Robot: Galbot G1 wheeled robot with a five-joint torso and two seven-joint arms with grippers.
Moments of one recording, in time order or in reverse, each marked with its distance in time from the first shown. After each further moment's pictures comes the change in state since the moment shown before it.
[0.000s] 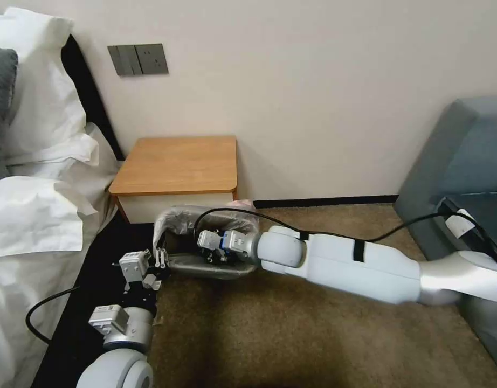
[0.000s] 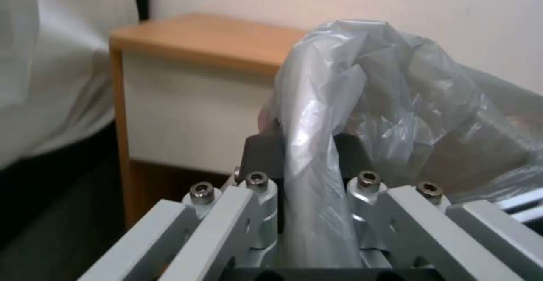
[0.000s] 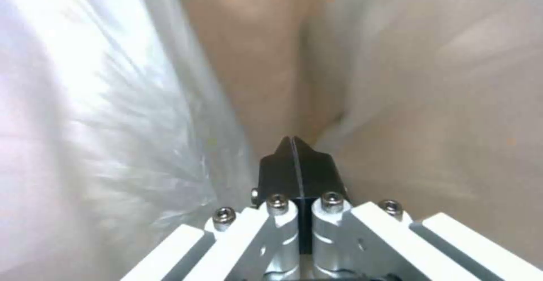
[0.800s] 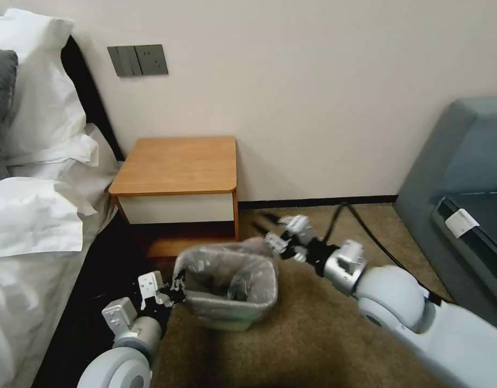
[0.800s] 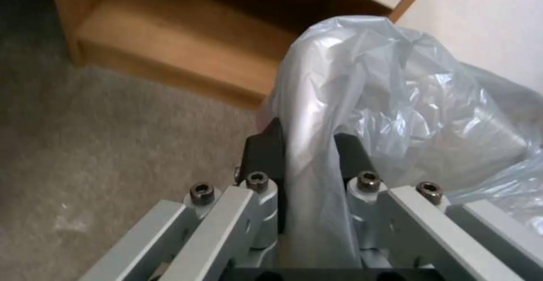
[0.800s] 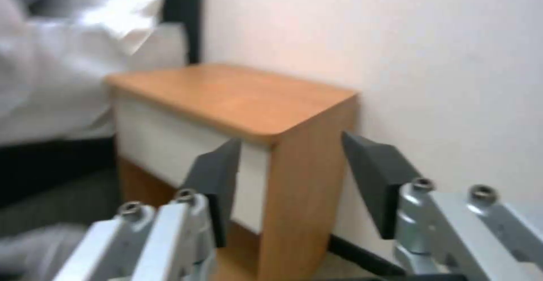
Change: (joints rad) left arm -0.014 0.030 0.018 0.039 -0.349 0.423 -0.119; right arm -0.994 -0.154 1.057 0.394 0.000 0.172 0.128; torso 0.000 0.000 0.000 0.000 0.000
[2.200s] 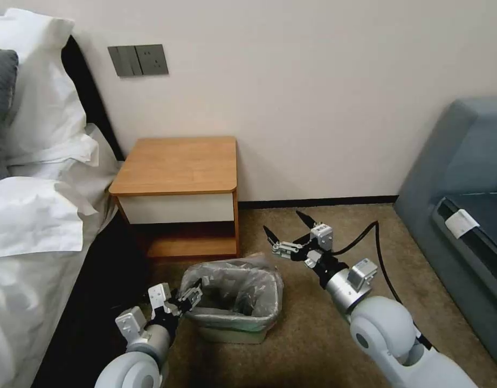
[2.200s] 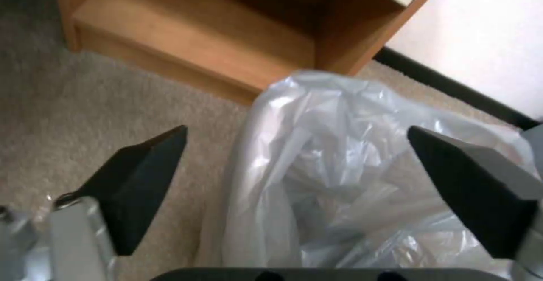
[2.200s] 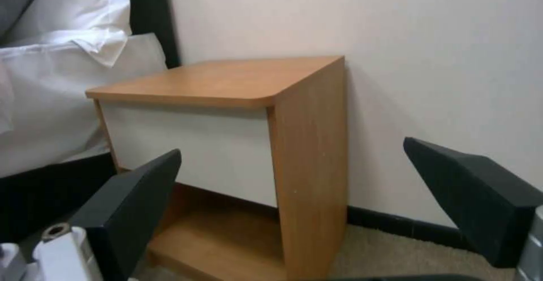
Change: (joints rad) left arm 0.017 -0.013 0.010 0.047 0.005 -0.088 0.023; right arm -0.179 0.247 0.067 -0.054 -0.097 0.042 -0.052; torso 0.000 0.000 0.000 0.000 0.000
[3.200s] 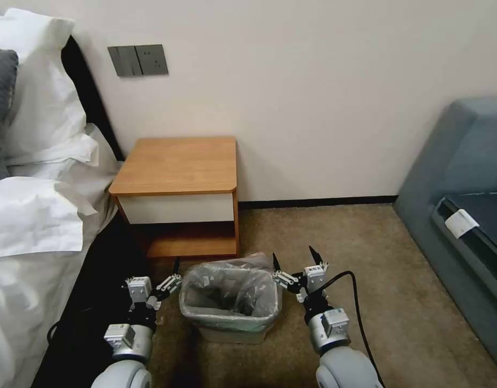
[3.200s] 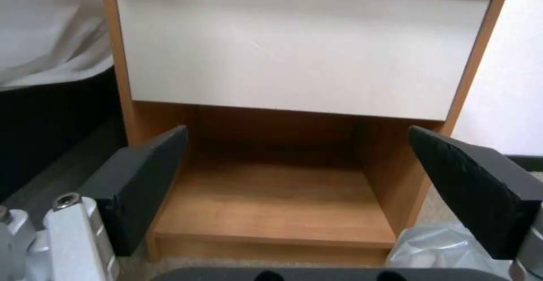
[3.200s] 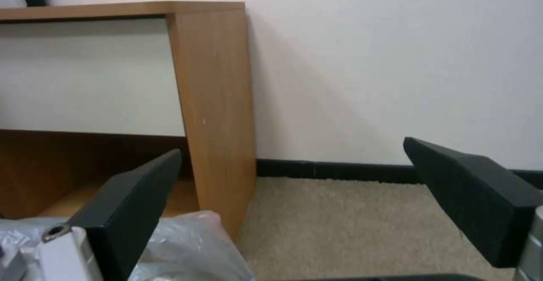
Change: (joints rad) left arm -0.041 0.044 -0.047 0.266 0.390 -0.639 0.222; right arm -0.210 0.270 -0.010 -0.115 -0.387 0.142 0.212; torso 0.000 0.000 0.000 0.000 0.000
